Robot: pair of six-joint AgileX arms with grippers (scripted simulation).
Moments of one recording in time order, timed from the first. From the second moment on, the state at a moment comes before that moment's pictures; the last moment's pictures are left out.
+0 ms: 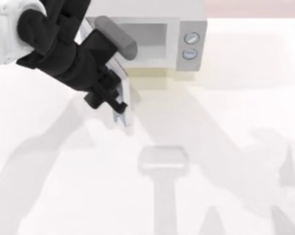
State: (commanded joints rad) left arm -0.44 1.66 1.30 -0.73 0.24 0.42; right arm 0.00 0.00 0.00 0.00 0.00 0.00
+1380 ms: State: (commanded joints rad) left arm -0.42 1.66 1.30 -0.75 0.27 0.50; right arm 0.00 0.00 0.00 0.00 0.00 0.00
